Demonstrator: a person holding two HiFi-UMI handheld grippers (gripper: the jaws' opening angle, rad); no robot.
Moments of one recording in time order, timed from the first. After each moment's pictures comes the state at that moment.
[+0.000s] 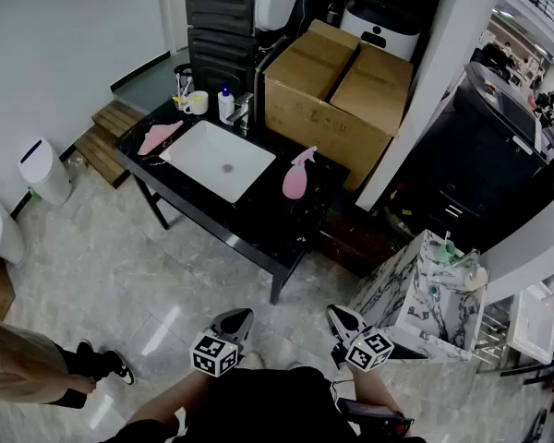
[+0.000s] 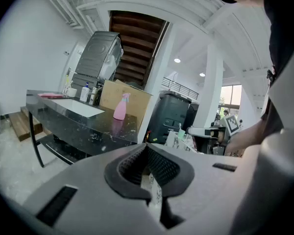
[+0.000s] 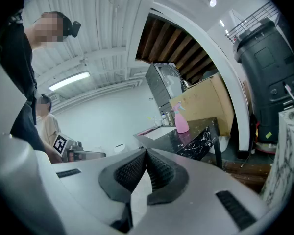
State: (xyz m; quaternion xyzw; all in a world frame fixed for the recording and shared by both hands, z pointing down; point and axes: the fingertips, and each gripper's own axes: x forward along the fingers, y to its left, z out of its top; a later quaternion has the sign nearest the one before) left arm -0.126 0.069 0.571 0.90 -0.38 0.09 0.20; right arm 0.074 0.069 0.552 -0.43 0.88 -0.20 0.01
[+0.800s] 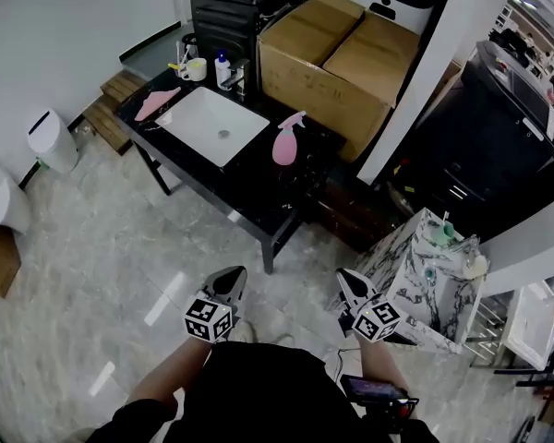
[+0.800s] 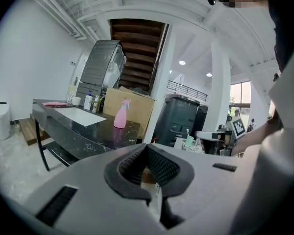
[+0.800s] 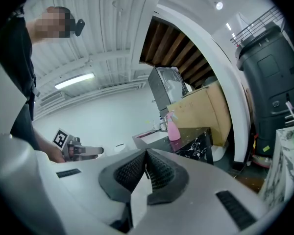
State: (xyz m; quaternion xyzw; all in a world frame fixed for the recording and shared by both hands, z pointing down) left arm -0.073 0.048 0.544 0.88 -0.44 0.08 0.18; right arm 0.157 0.051 0.532 -0.42 0.89 -0.17 0.01
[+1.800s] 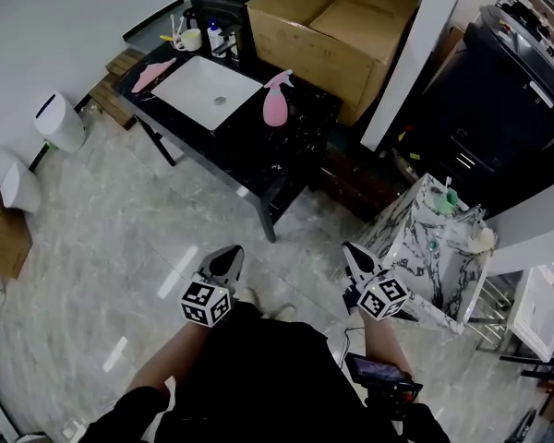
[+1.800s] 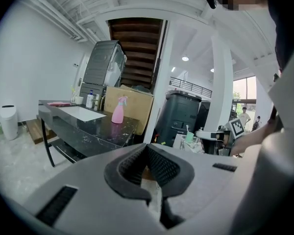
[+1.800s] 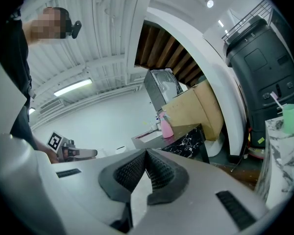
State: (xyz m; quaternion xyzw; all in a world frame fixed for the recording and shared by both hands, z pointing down) left arm -0.029 0.094 0.548 0.86 -0.47 0.10 0.18; right arm 0.217 0.077 0.551 -0.42 0.88 -0.20 0.03
